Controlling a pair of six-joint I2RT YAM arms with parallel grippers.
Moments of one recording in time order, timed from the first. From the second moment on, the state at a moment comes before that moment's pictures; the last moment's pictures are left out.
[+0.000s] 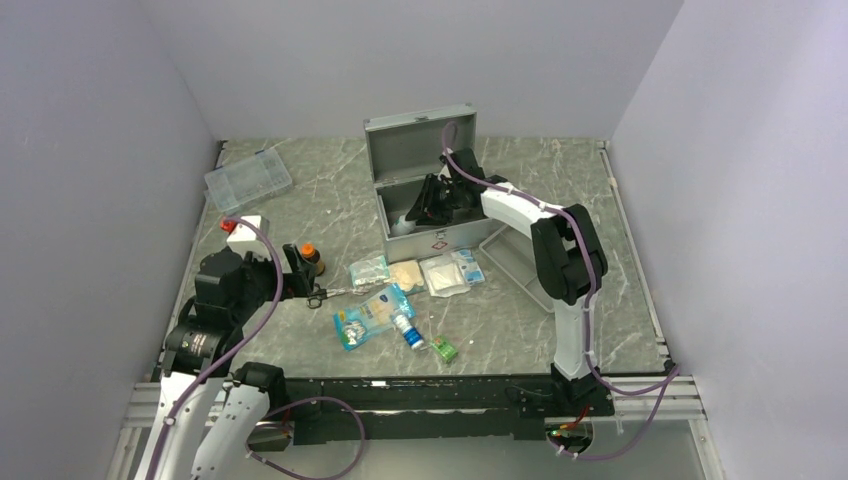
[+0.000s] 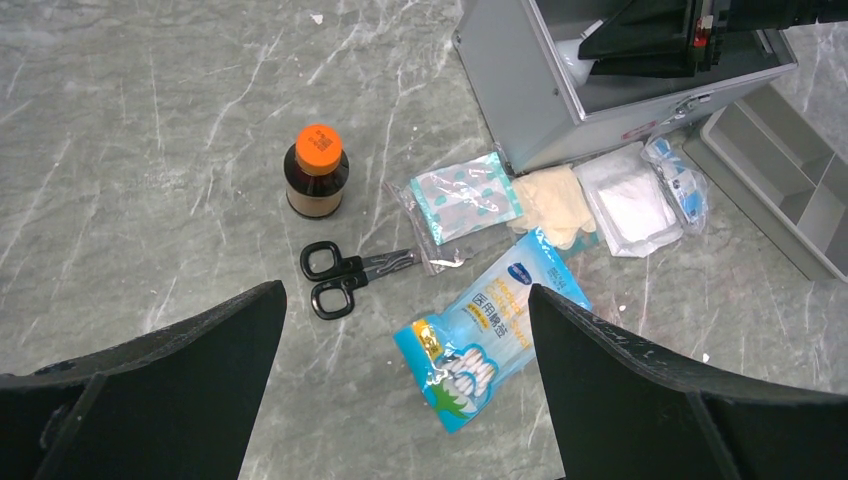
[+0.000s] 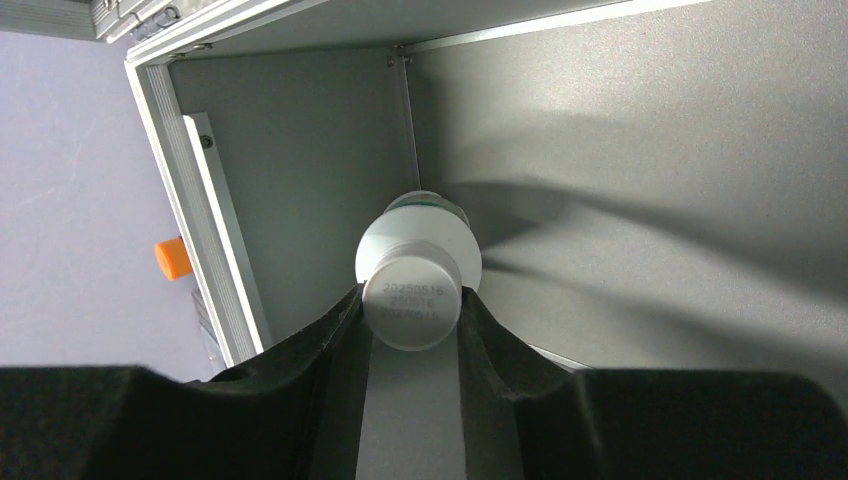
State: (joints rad) left arm -0.19 0.50 0.77 -0.70 0.07 -0.29; right arm 0.47 2.06 1.51 -0.27 -0.46 0.74
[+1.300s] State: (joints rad) left arm -0.19 0.59 0.79 -0.72 0.08 -0.35; right arm 0.46 2.06 1.55 -0.40 -0.28 0.70
